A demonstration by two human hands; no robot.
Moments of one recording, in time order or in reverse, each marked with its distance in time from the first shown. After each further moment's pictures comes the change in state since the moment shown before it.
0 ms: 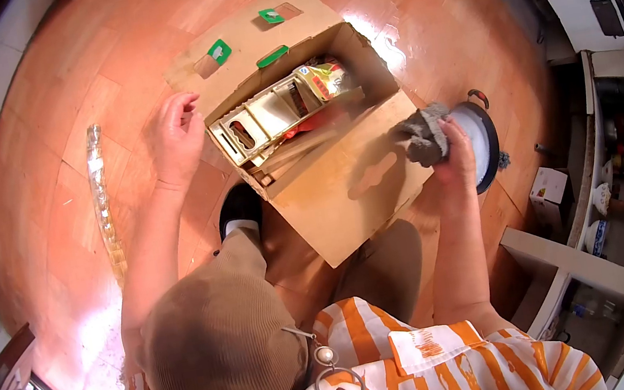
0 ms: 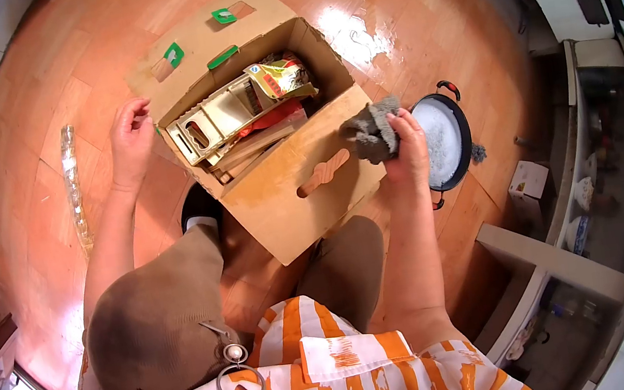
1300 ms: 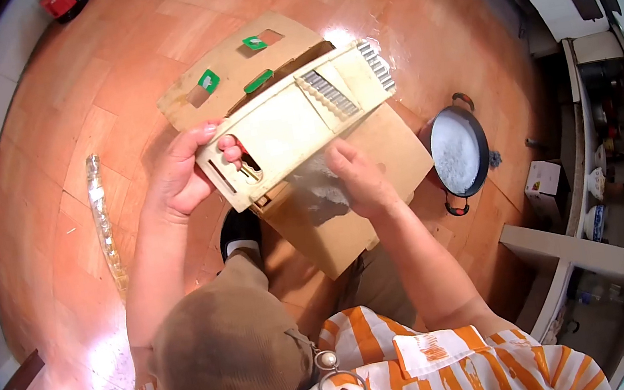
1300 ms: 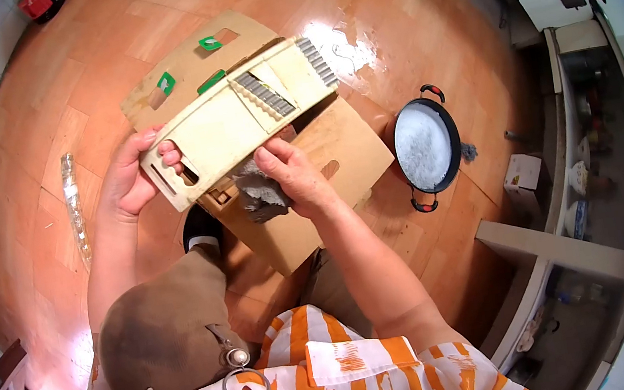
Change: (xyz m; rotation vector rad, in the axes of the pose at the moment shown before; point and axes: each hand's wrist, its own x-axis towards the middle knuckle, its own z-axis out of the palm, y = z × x) left_hand 0.017 0.064 -0.011 -1.426 -0.488 -0.895; right_hand -0.052 0.049 0.117 -0.091 -0.426 0.198
